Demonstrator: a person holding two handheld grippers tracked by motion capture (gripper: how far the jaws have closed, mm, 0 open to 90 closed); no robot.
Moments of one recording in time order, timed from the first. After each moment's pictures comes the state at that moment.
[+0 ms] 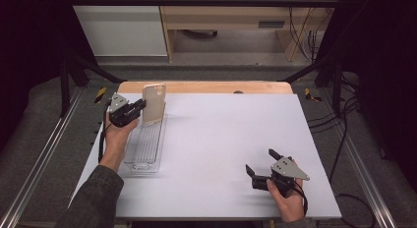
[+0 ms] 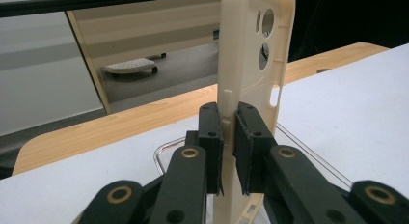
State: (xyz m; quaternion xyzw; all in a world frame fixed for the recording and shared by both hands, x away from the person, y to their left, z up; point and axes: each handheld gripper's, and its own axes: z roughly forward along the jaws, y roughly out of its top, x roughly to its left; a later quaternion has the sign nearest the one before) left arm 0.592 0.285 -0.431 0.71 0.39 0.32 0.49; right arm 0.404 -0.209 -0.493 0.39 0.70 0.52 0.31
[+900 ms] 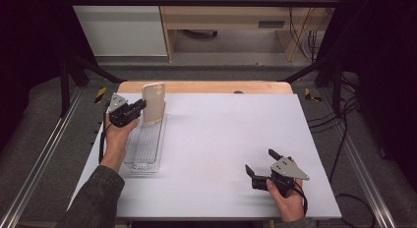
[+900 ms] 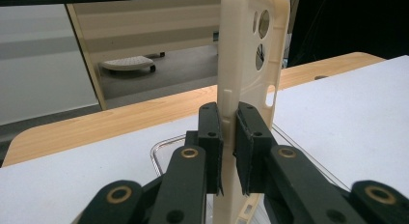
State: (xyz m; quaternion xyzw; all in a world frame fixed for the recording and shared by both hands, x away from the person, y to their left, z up) left arm 0.593 0.285 -0.433 0.70 0.41 0.31 0.50; right arm 0.404 -0.208 -0.494 0.39 0.70 0.52 0.31
